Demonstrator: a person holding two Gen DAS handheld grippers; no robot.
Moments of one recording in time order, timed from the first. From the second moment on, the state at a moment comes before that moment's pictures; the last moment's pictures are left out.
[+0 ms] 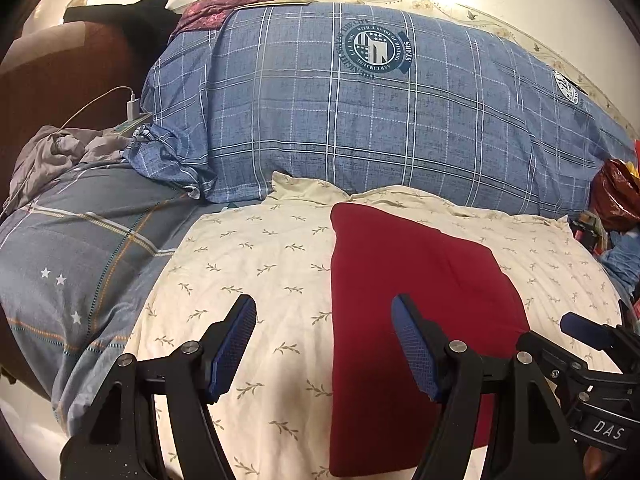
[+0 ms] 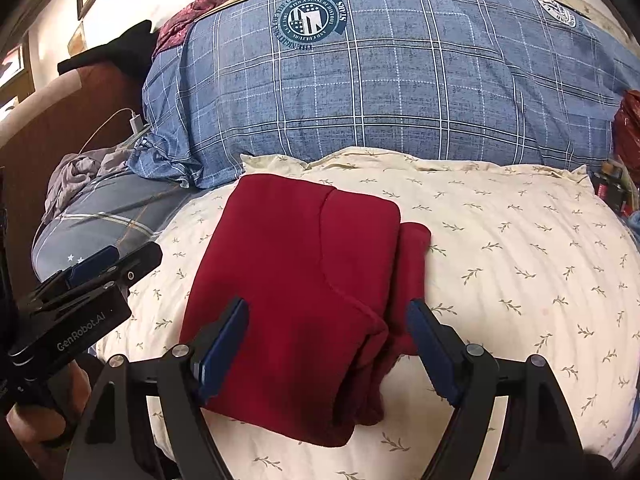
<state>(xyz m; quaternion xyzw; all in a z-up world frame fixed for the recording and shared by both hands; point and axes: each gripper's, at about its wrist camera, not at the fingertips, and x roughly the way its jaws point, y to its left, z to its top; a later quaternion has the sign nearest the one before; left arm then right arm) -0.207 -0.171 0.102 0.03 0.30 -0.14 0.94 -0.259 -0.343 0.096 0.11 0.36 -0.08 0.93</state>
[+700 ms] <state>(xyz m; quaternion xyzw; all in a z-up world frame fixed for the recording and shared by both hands) -0.195 -0.176 0.094 0.03 0.32 -0.14 0.94 -0.243 -0.339 0.088 0.10 0.37 -0.07 0.92</state>
